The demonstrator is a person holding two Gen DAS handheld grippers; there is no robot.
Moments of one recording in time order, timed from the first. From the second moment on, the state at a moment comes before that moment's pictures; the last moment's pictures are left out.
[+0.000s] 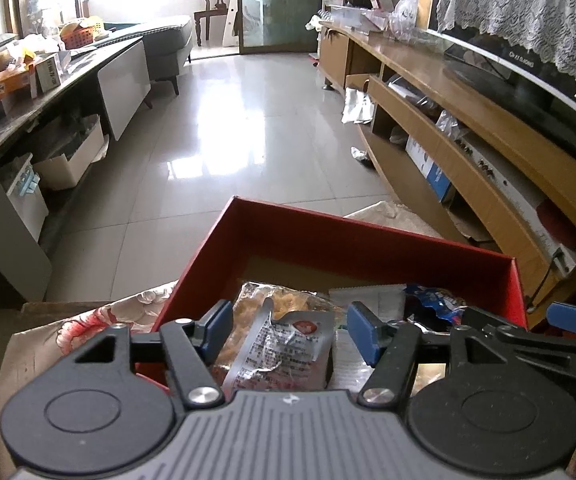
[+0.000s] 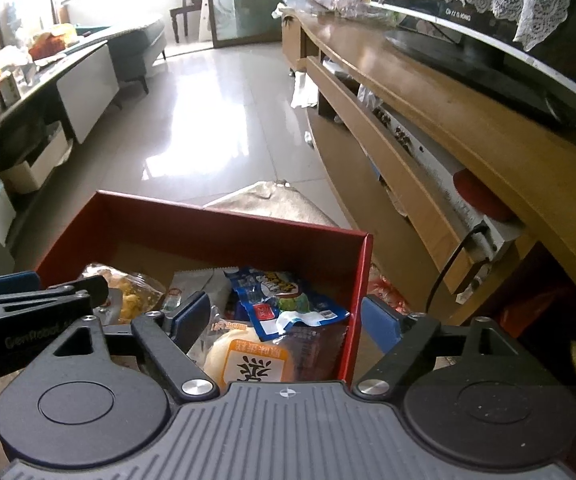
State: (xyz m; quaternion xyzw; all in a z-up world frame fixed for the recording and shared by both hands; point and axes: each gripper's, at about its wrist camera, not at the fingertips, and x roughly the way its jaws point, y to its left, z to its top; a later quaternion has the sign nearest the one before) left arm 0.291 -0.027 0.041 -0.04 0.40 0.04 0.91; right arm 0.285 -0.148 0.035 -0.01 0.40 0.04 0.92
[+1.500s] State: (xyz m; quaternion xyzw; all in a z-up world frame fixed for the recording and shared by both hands) left arm 0.057 0.005 -0.021 -0.15 0.56 -0.04 0.81; right arm 0.082 -0.141 0.018 -0.06 0.47 0.10 0.88
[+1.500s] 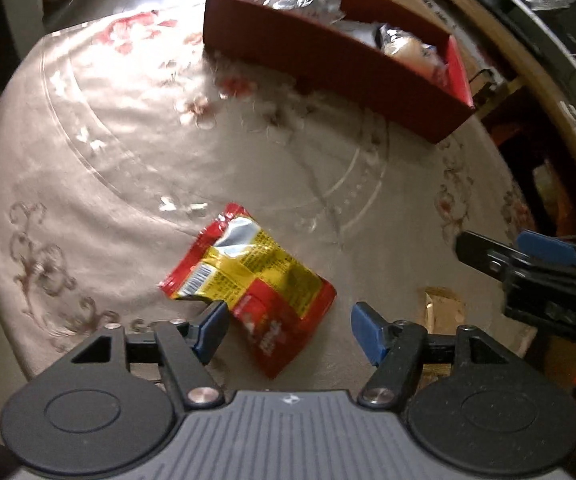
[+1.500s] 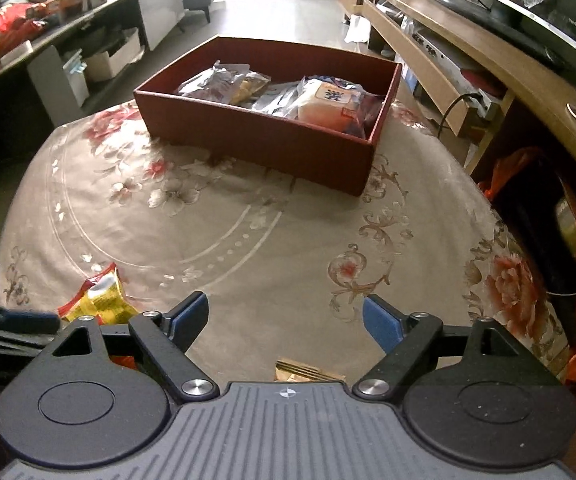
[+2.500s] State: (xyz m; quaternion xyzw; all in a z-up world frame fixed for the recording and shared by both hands) left arm 0.103 -0.031 -0.033 -0.02 0.54 0.04 0.84; right arm 0.075 -0.176 0.018 -0.03 0.47 0.10 0.88
